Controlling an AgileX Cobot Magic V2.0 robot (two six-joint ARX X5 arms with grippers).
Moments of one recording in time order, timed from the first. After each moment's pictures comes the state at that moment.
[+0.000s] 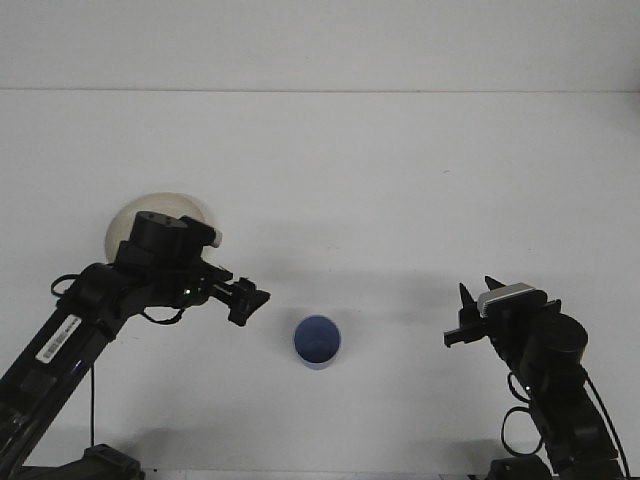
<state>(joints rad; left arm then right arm) -0.40 1.29 1.26 -0.78 0.44 -0.02 0.13 0.65 0.58 -0.31 -0.14 -0.07</state>
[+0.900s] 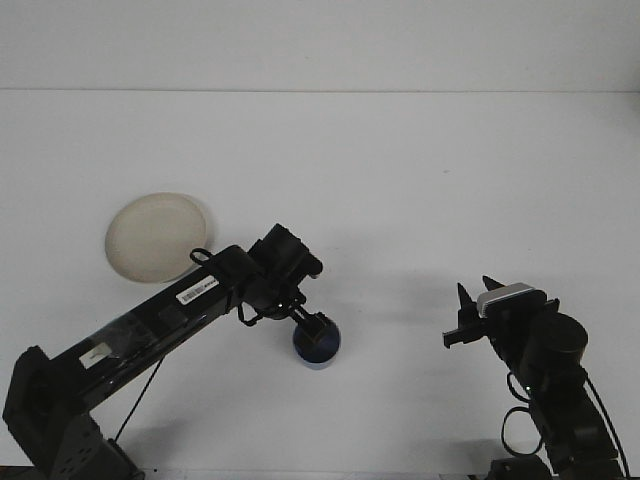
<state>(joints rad) -0.71 1.70 1.38 -0.79 0.24 0.04 0.13 0.65 0.58 -0.30 -0.16 -0.07</state>
